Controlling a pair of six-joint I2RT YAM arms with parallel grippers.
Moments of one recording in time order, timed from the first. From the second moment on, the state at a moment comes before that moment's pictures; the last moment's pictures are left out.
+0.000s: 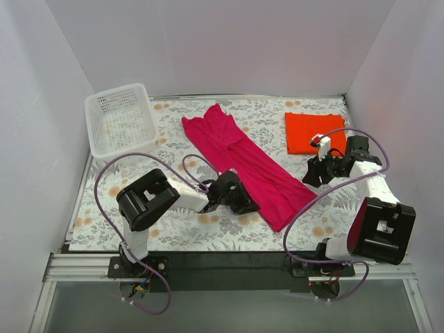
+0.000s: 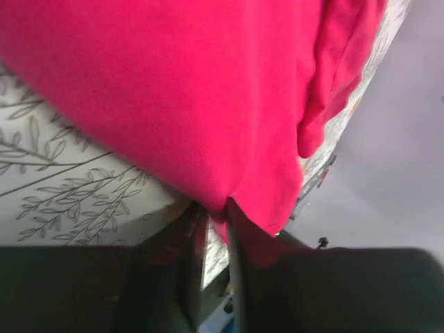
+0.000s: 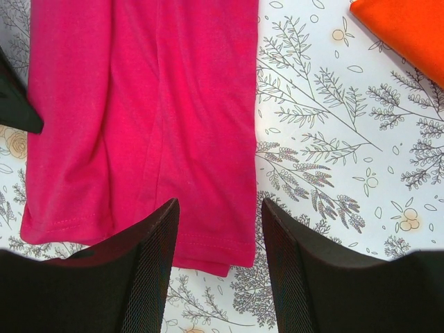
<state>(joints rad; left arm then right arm) -0.93 1.90 0.85 0.38 0.23 -1.38 -0.22 1.37 0.89 -0.67 -0.76 -0.77</state>
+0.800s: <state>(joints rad) -0.54 1.32 0.38 0.17 0.48 -1.17 -0.11 1.36 0.87 -0.72 -0.81 -0.89</state>
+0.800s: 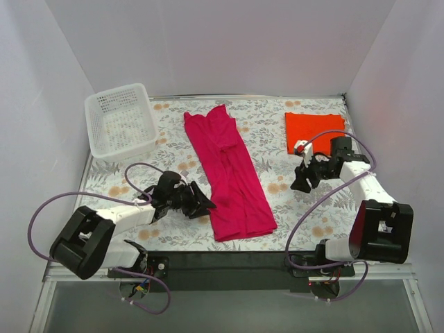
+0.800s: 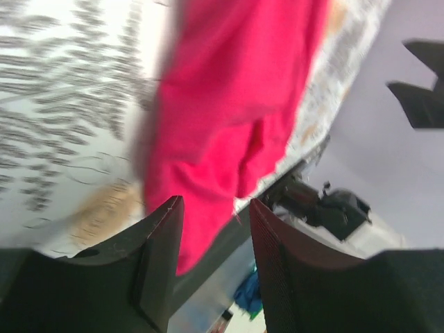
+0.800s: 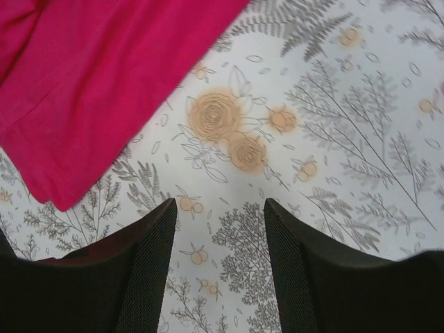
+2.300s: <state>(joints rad) -0.21 1.51 0.86 0.01 0.38 -0.77 0.28 2.43 1.92 -0.22 -0.64 0.29</state>
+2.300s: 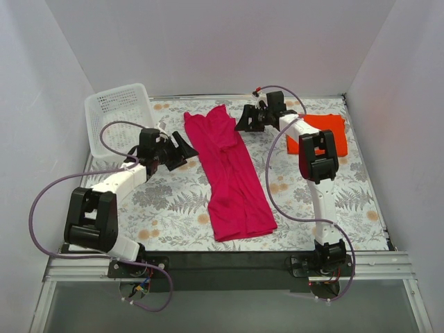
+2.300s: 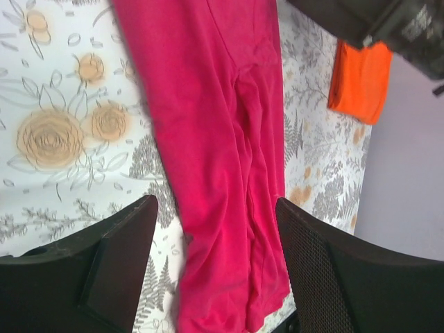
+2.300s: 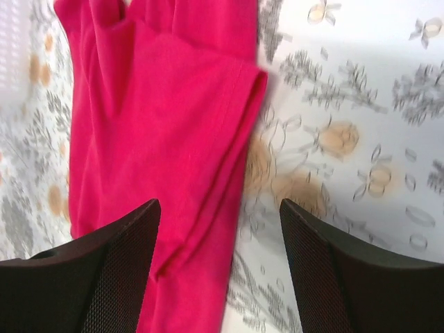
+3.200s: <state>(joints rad) -0.21 1.31 0.71 -0.01 0.43 -0.83 0.30 2.61 2.08 -0.14 -0.71 0.55</state>
